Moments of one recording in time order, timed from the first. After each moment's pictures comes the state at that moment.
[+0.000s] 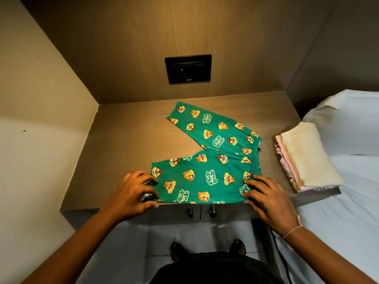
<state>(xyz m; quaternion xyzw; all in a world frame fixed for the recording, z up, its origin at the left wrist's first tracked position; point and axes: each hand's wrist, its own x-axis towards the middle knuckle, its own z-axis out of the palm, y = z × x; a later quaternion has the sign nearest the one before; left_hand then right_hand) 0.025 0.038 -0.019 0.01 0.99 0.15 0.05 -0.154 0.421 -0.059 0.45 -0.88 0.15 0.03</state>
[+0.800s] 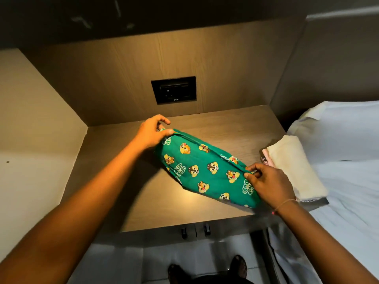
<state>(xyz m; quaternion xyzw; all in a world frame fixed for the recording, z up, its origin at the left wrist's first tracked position) -0.195 0.023 0.053 -0.17 0.91 0.38 -0.06 -0.216 0.390 0.003 0.14 -0.94 0.29 -0.10</state>
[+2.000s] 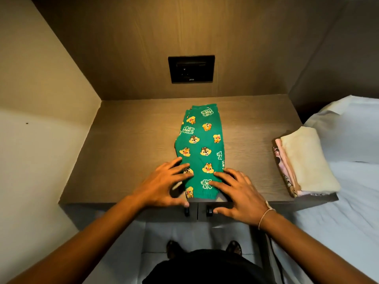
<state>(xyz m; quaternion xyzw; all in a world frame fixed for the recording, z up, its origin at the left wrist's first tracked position) -0.039 0.087 -0.039 0.07 0.98 0.14 0.07 -0.152 0.360 -0.036 0.52 -0.84 0.14 -0.10</state>
